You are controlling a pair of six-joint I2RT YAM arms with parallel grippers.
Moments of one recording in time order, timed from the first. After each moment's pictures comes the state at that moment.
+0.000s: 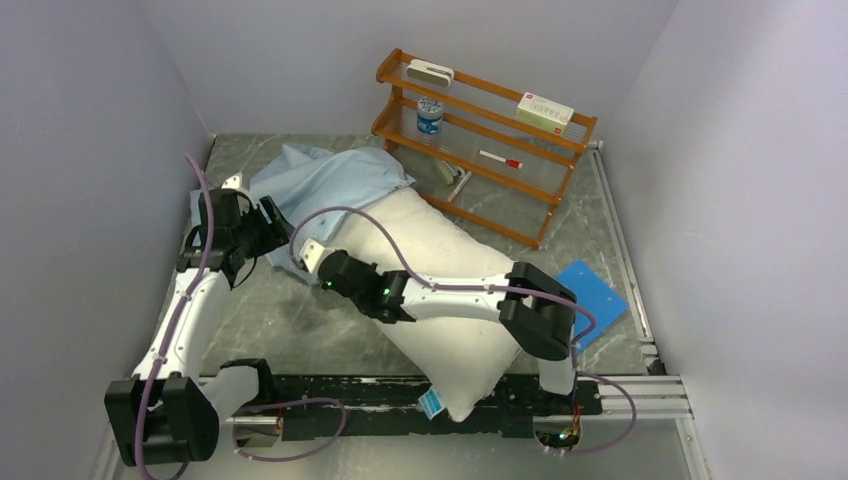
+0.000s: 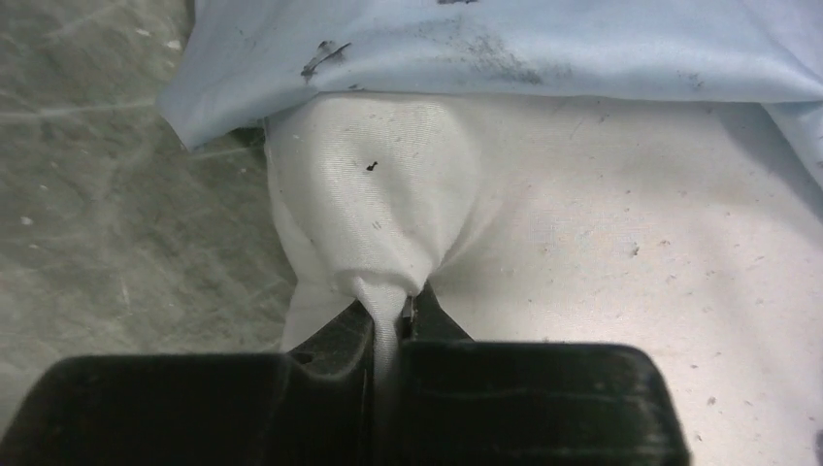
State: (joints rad) left arm 0.06 1.06 0.80 -0.42 0.16 -0.42; right arm 1.25 1.92 1.33 -0.05 0.56 -0.30
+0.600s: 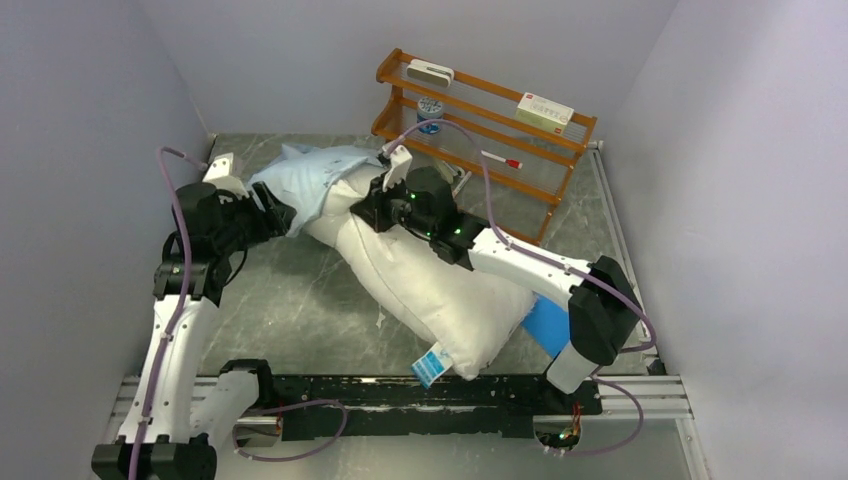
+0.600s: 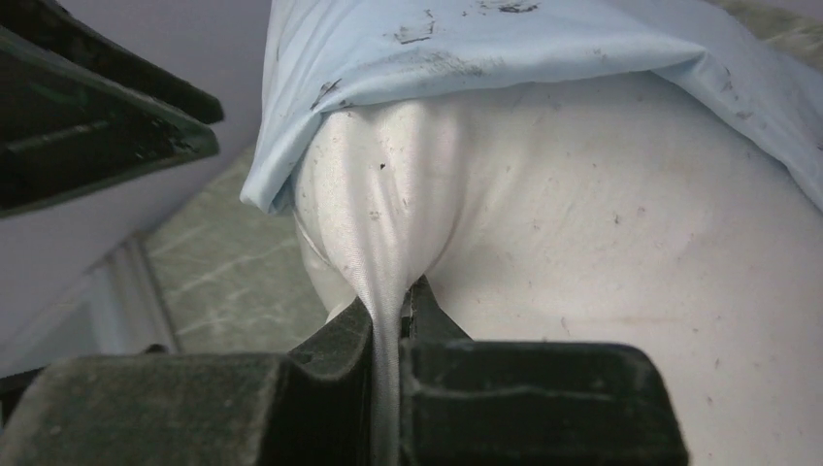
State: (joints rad) left arm 0.01 0.88 0.94 -0.47 0.25 -0.35; right arm 0.87 1.63 1.27 0.16 -0.09 0.27
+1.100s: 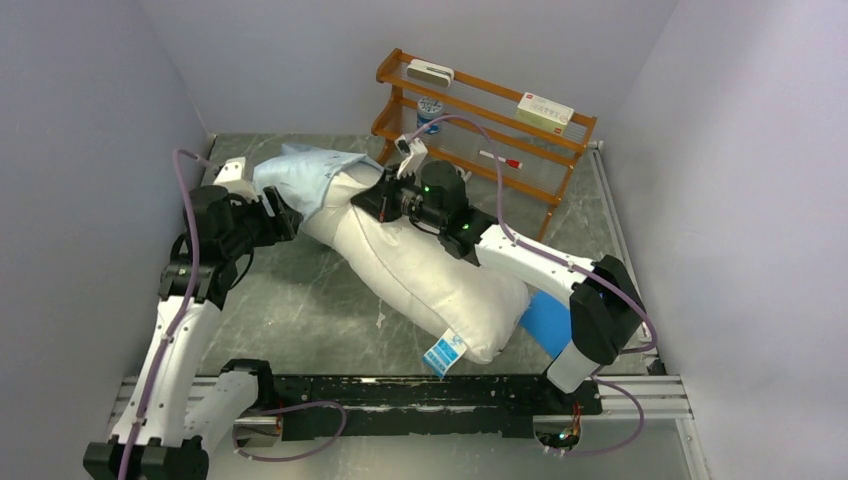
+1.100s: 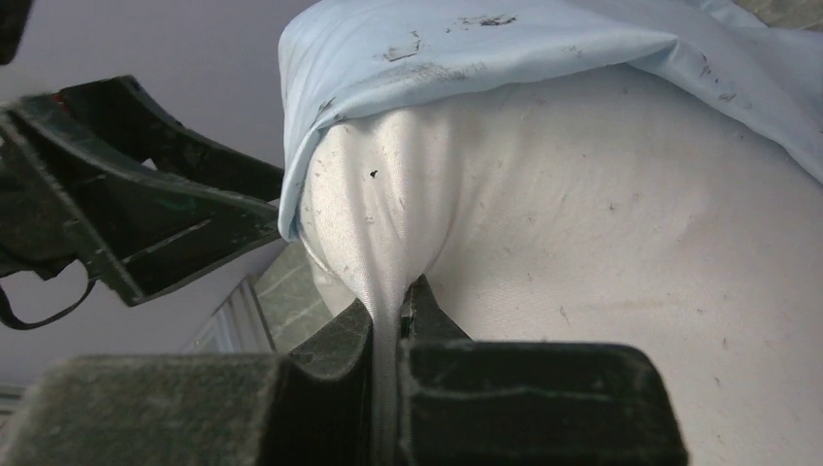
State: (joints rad) left arm -0.07 0.87 0.92 -0.48 0.17 -0.31; right arm 0.80 1.62 1.22 0.29 -0.23 0.55
